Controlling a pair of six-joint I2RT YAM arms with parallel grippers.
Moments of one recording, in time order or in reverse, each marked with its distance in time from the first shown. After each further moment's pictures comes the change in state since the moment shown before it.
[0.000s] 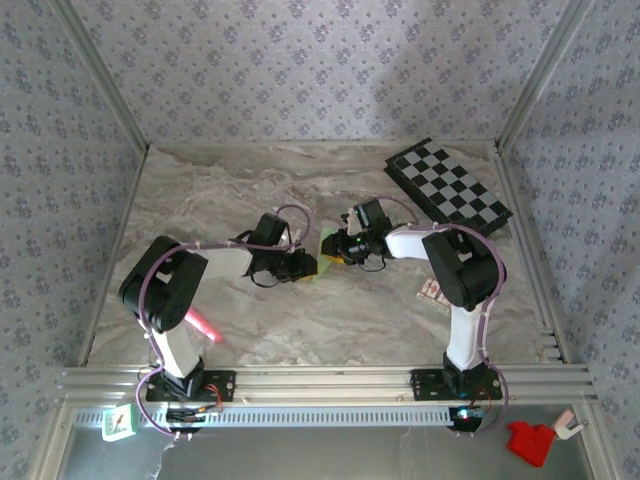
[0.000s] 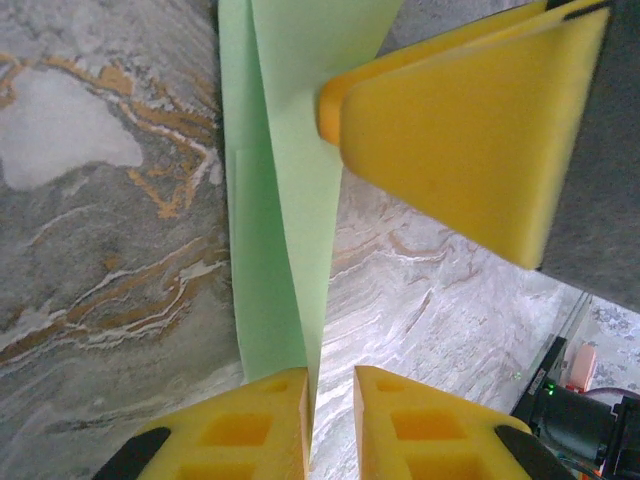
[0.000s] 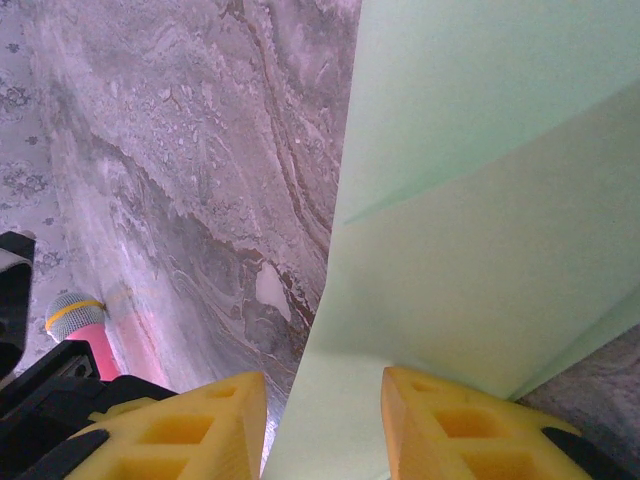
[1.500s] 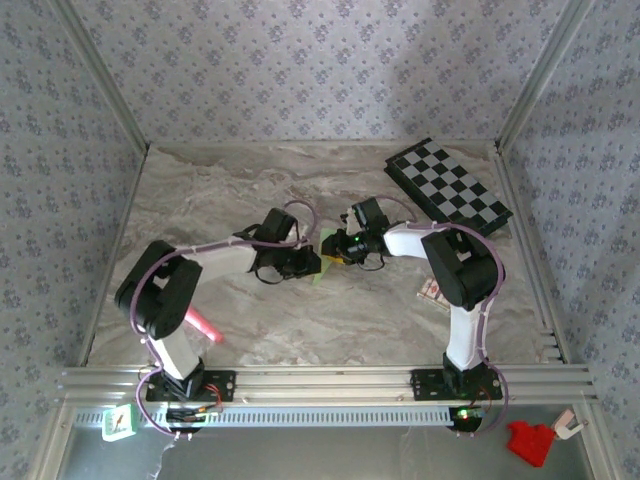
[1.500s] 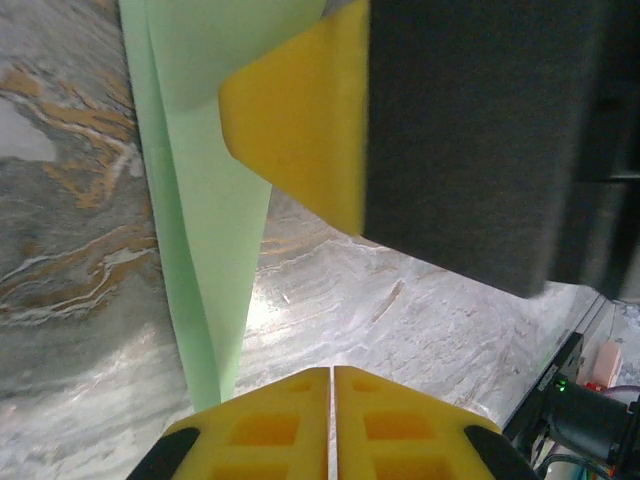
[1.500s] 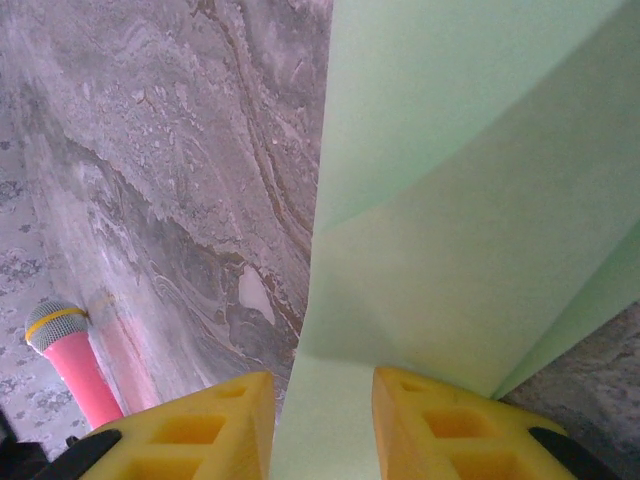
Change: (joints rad) left arm -0.056 -0.022 0.095 -0.149 -0.071 0.021; right arm 0.009 0.007 0.034 -0.071 0.034 -0.003
